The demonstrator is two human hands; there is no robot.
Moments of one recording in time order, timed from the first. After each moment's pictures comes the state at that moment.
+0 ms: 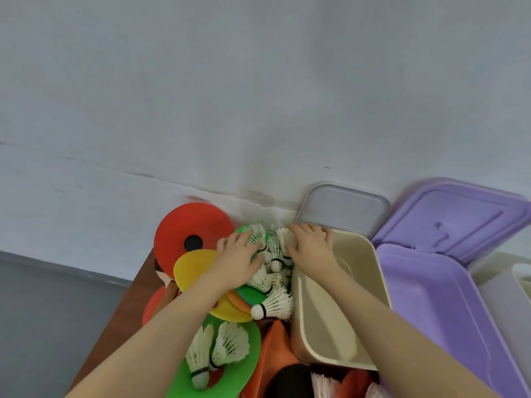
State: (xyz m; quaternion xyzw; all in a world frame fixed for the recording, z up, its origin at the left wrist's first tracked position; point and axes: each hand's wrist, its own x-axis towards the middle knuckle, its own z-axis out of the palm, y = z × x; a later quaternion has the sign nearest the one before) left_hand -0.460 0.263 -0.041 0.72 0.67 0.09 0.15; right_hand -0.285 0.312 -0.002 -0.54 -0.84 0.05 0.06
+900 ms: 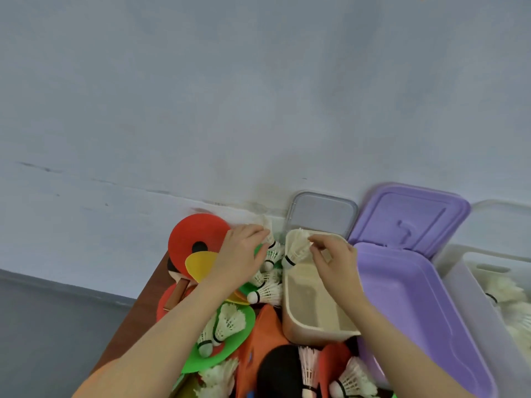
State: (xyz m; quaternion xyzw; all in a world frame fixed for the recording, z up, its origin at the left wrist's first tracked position) left_hand -0.430 0.194 0.042 0.73 0.56 0.39 -0.03; right_hand -0.223 0.221 0.053 -0.50 -0.76 0.13 0.40
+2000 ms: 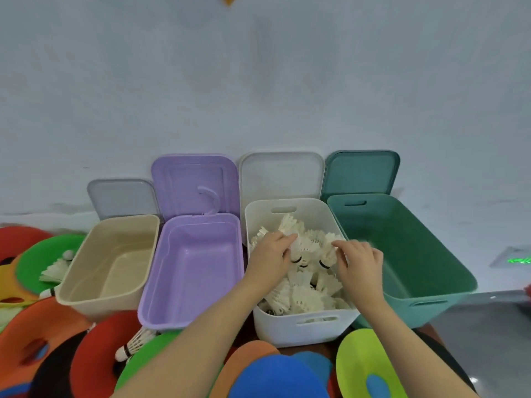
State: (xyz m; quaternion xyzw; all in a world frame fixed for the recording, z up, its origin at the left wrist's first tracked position) left_hand 0.094 0.168 0.052 0.80 0.47 0.34 0.14; right_hand 0.283 0.135 0.043 -0.69 -0.66 -0.07 0.31
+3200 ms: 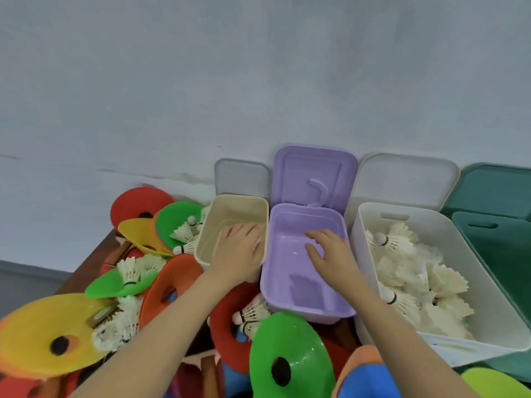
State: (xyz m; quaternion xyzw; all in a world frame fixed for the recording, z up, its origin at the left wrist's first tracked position) left_hand -0.187 0.123 0.057 0.74 0.63 0.23 -0.03; right_hand 0.027 0.158 0.051 -0.52 -0.80 0.15 0.26
